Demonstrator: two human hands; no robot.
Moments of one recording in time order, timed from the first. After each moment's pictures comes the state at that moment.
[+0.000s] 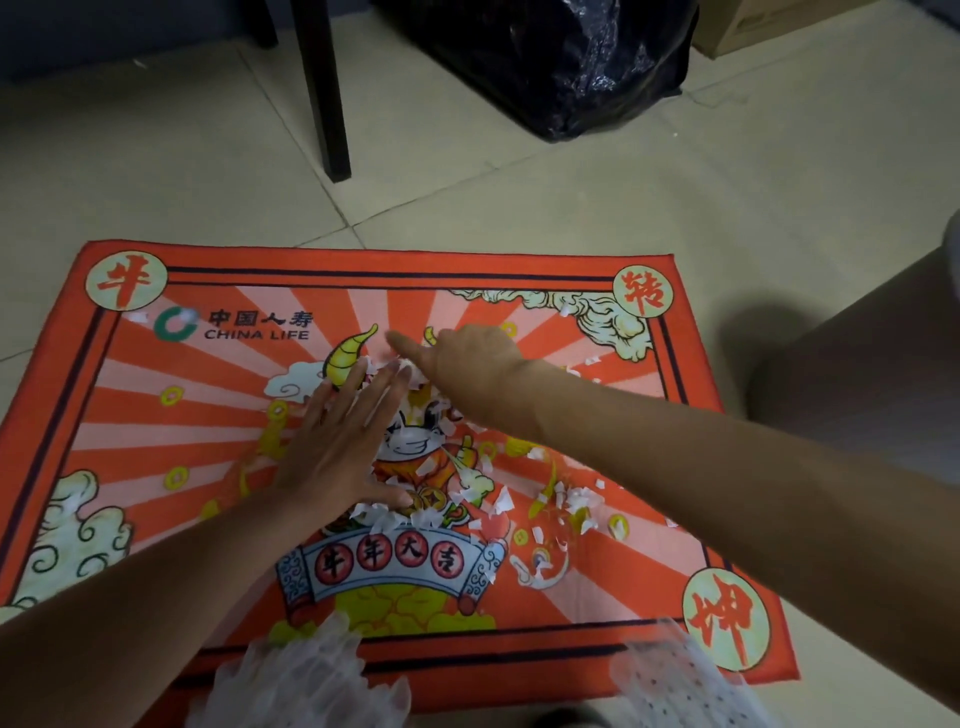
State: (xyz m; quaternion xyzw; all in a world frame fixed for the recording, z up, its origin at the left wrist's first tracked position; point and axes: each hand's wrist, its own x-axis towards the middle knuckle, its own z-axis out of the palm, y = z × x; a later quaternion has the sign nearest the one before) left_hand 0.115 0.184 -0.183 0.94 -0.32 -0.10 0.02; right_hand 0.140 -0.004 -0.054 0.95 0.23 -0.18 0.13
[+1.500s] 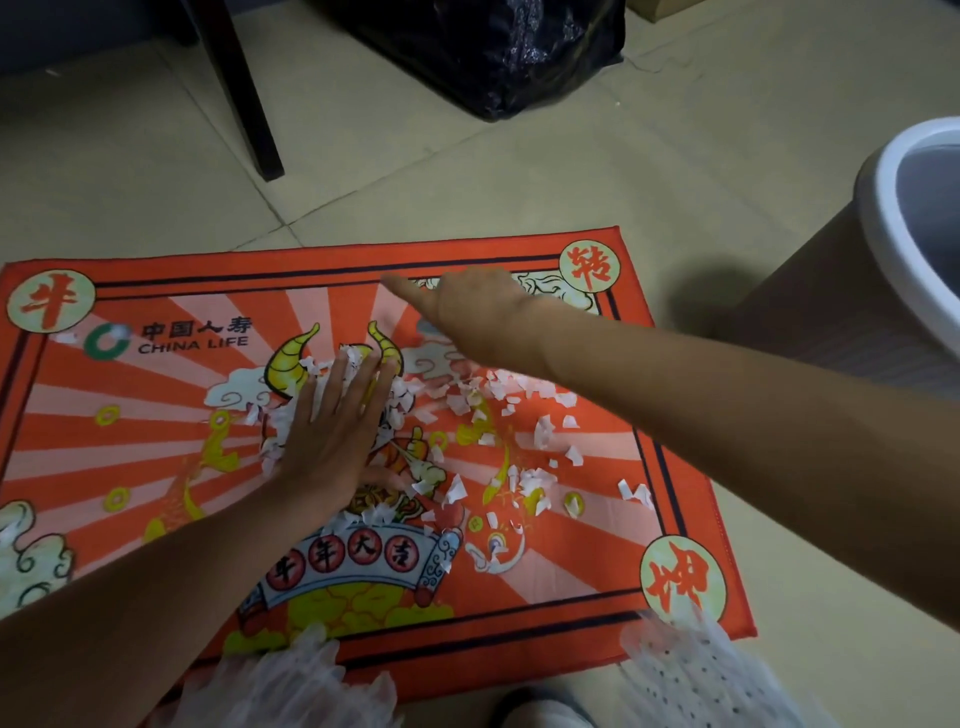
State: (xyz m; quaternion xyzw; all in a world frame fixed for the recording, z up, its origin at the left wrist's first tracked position) left_hand 0.112 0.123 -0.173 0.95 -0.27 -0.17 -0.01; right_hand 0.152 -0.075 -0.044 0.96 0.21 -0.13 0.12
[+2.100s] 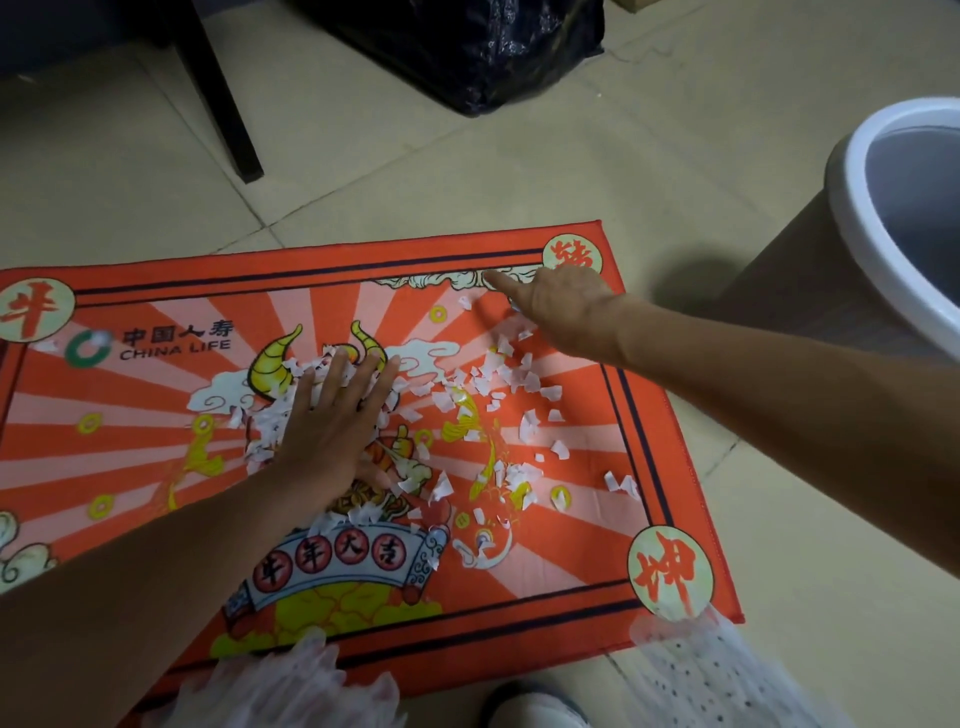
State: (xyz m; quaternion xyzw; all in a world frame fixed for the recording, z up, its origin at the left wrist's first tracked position) left_hand 0.117 0.107 -0.163 0.93 -0.29 -0.20 -0.08; right_hand 0.137 -0.162 -0.067 0.96 0.09 -0.18 0.18
